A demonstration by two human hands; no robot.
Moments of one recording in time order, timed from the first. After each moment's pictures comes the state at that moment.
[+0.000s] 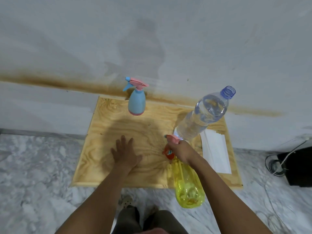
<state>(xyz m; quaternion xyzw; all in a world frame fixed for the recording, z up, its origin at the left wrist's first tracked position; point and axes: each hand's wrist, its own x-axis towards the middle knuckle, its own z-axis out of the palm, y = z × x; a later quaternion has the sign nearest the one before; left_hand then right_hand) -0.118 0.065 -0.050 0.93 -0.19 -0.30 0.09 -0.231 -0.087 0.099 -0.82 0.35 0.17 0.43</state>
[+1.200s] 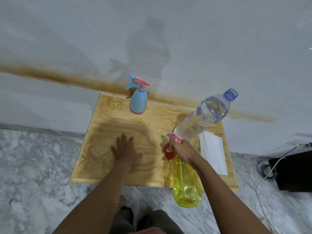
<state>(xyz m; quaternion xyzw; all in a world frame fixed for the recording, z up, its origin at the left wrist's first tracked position) -0.120 0.065 -0.041 0.93 -0.18 -0.31 0.10 -0.236 -0.085 0.091 -0.76 0.41 0.14 0.49</state>
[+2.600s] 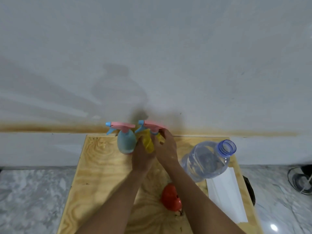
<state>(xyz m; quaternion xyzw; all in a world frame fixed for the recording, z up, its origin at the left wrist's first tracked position) -0.039 -0.097 -0.025 0.86 -0.20 -0.15 0.45 -0.089 -0.167 0.038 -0.76 0.39 -0.19 0.49</state>
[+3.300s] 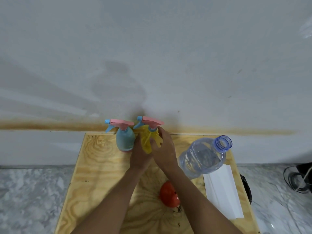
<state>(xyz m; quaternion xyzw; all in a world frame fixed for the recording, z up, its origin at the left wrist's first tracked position) -0.042 -0.090 -0.023 0.83 -0.20 -0.18 0.49 -0.106 -0.155 0.048 -0.78 0.37 -0.18 0.48</state>
